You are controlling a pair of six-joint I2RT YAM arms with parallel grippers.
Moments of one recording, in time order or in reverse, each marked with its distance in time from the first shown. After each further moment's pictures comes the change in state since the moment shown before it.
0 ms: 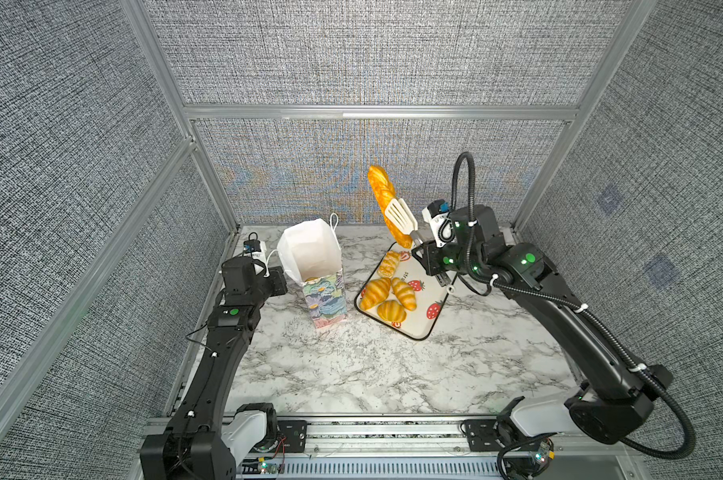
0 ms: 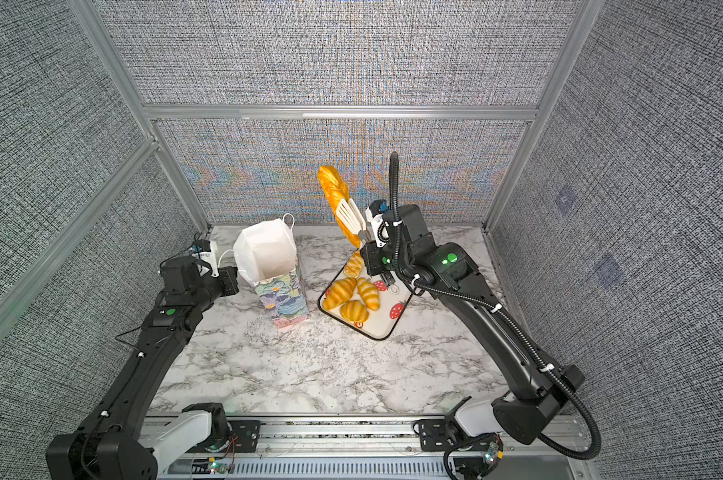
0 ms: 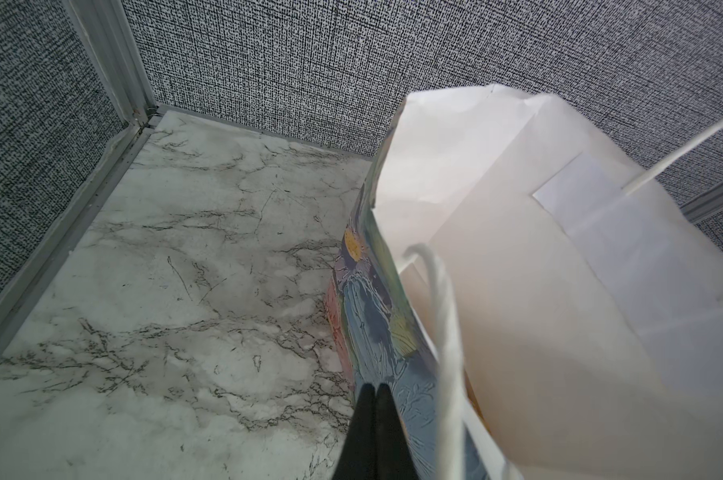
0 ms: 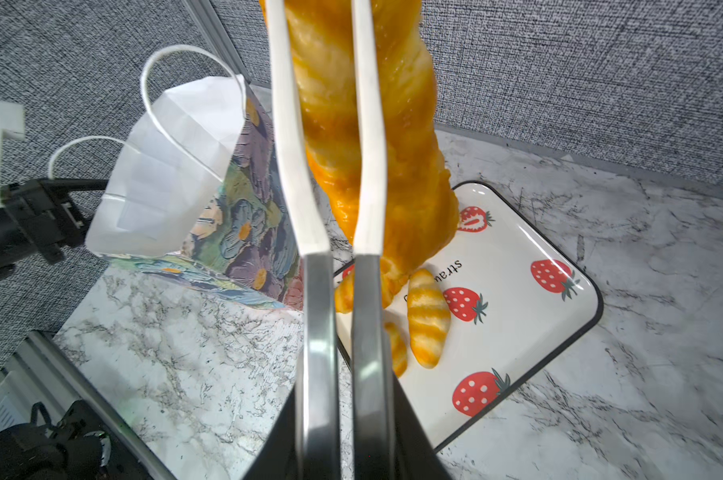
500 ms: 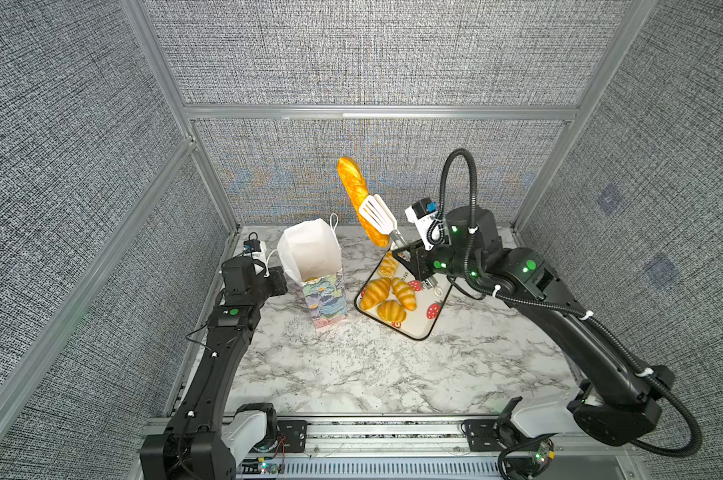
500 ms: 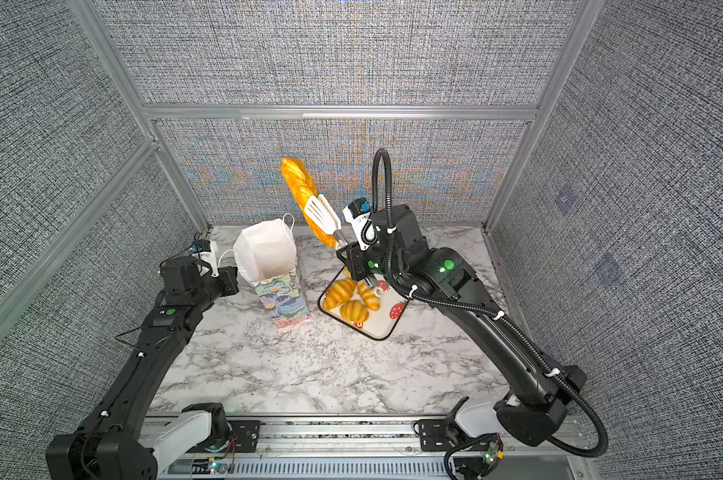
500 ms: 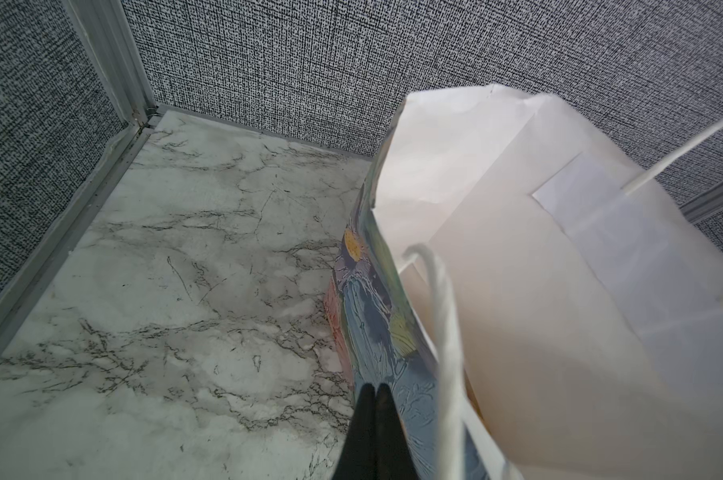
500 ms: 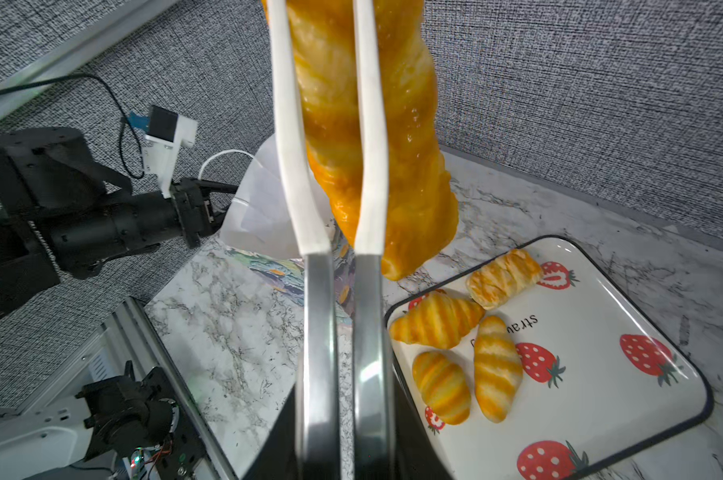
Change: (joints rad) left arm 0.000 0.000 0.000 0.000 0.001 0.000; right arm 0.113 -0.002 0.035 0.098 -0.106 -0.010
